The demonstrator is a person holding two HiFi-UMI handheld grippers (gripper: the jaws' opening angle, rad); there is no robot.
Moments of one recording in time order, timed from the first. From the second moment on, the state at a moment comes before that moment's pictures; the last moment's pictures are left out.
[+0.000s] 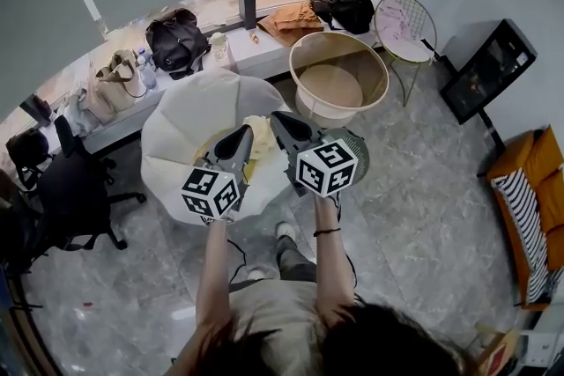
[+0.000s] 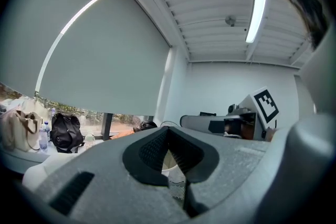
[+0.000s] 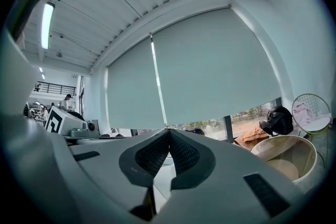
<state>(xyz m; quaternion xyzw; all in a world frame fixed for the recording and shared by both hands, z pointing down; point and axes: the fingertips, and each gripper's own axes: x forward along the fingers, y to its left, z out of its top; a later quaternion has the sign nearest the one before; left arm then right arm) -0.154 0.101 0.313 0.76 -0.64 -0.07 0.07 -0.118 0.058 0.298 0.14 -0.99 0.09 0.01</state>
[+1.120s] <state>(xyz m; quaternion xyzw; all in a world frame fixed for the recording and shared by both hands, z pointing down) -0.204 -0.008 0.335 0.70 -0.71 -0.06 0.10 -0.171 -0.058 0.320 0.04 -0.99 0.10 0.04</state>
